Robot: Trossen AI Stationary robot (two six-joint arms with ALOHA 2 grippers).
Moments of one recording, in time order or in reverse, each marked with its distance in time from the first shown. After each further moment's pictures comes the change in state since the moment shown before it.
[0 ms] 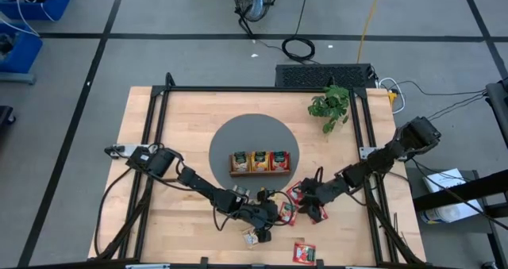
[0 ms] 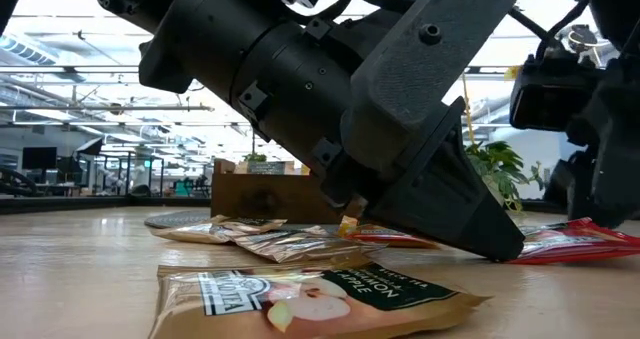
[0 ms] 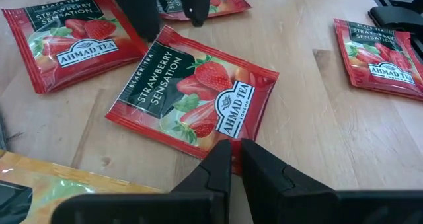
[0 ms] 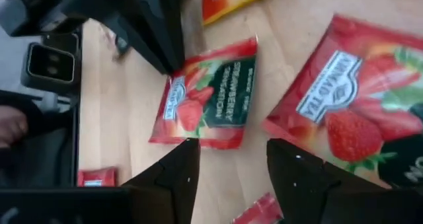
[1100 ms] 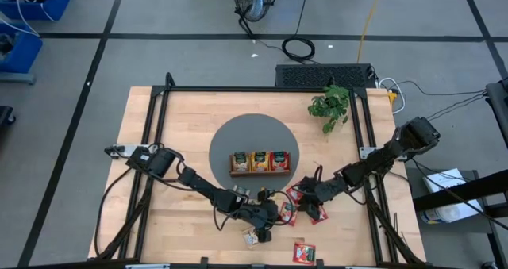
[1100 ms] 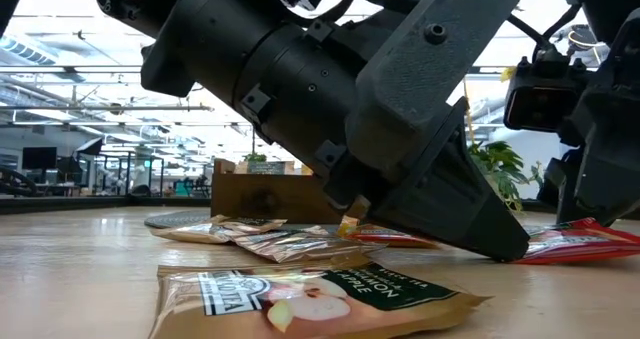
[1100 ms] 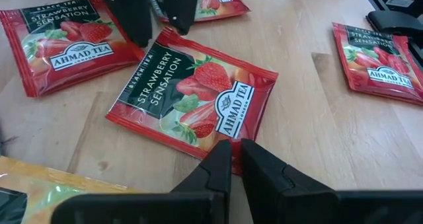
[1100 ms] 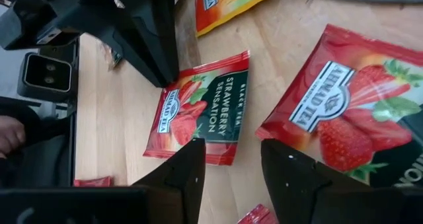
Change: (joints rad) left arm 0.007 0.002 -0.002 0.031 0.001 0.005; right arm -0.017 0.007 0.000 0.011 0.011 -0.005
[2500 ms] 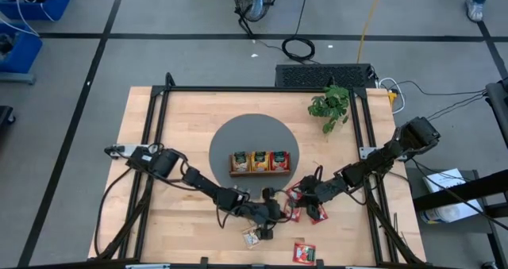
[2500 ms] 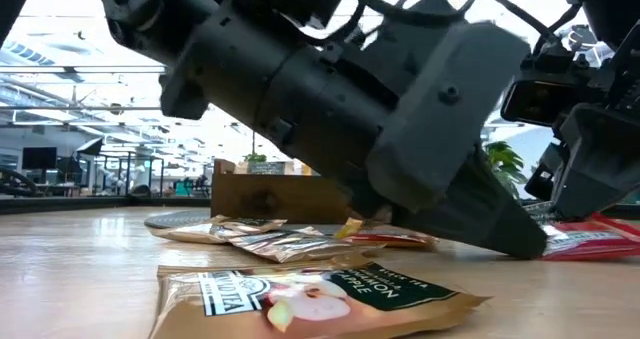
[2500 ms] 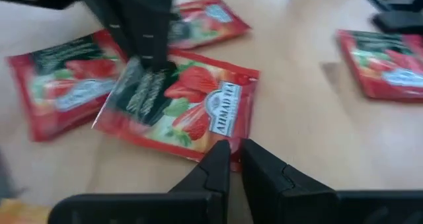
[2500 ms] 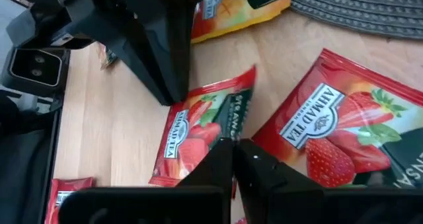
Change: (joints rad) left arm 0.006 0.031 -0.001 0.123 0.003 0.138; right arm 0.001 0.000 0.001 0.000 0.048 -0.106
